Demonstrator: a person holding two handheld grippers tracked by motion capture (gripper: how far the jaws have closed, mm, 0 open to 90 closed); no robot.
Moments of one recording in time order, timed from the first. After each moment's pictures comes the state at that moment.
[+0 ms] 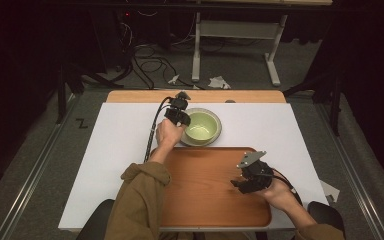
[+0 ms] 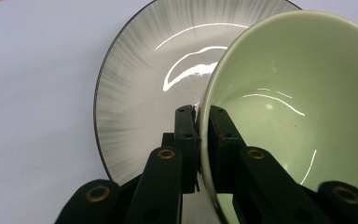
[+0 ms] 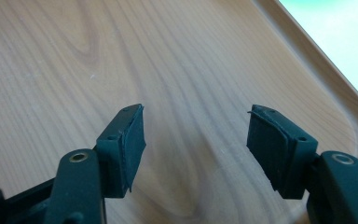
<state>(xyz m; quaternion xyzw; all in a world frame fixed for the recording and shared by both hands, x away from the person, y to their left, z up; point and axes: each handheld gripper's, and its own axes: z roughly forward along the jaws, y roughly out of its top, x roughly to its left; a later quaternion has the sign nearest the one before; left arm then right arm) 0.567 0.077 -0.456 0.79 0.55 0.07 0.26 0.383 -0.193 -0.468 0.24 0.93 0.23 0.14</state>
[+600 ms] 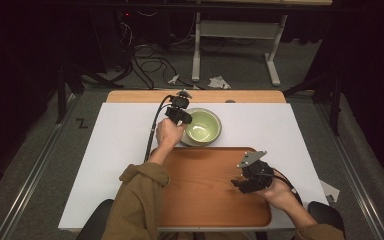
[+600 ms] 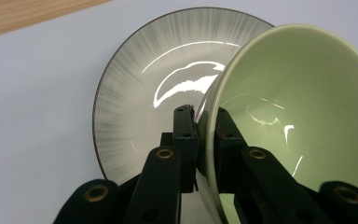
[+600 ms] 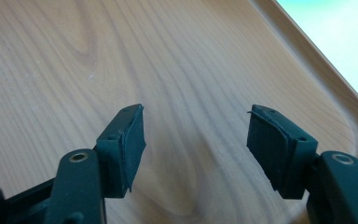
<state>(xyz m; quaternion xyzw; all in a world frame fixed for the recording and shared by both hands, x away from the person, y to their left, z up) 0.558 0.075 -0.442 0.79 0.53 0.09 0.29 0.384 -0.194 -0.467 0.24 0.93 0.23 0.14</state>
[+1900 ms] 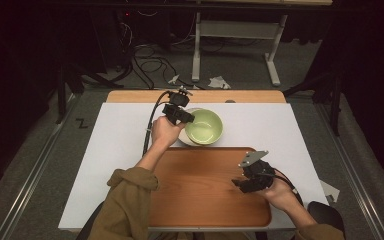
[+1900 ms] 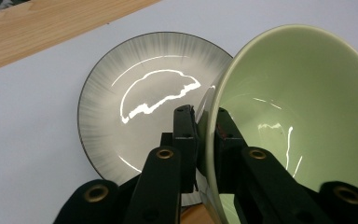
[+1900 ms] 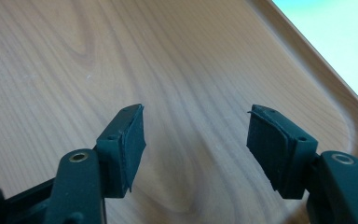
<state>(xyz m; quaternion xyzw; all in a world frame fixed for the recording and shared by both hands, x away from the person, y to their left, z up) 0.524 0.079 -0.398 0.81 0.47 0.08 0.33 0.383 -0.197 -0.466 0.25 0.93 0.23 0.14</state>
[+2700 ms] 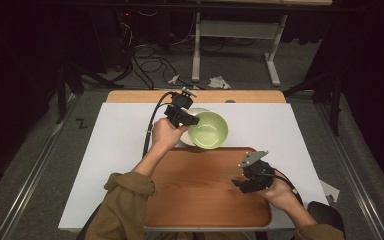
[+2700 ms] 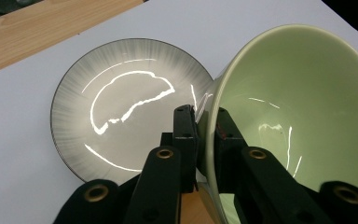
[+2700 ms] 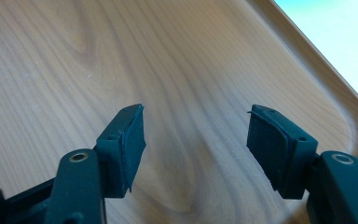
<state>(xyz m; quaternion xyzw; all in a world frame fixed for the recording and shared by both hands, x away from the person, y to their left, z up) 0.503 0.072 -0.381 0.83 0.44 0.07 0.35 0.383 -0.196 -0.466 0.25 0.93 0.23 0.14</state>
